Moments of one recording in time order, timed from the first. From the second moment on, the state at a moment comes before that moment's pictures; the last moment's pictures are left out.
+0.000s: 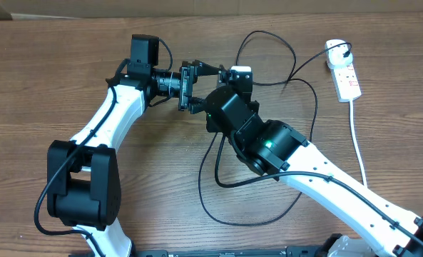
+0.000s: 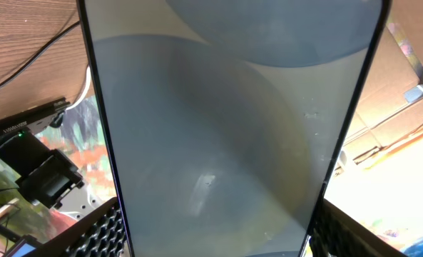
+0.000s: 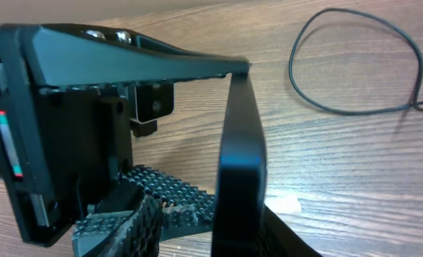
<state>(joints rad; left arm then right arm) -0.18 1.90 1.36 -0.28 1.40 -1.57 0.82 1.51 1.34 -0.62 0.41 0.67</state>
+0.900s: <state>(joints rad) -0.18 1.90 1.36 -0.28 1.40 -1.57 0.82 1.52 1.34 -0.60 0.44 0.67</state>
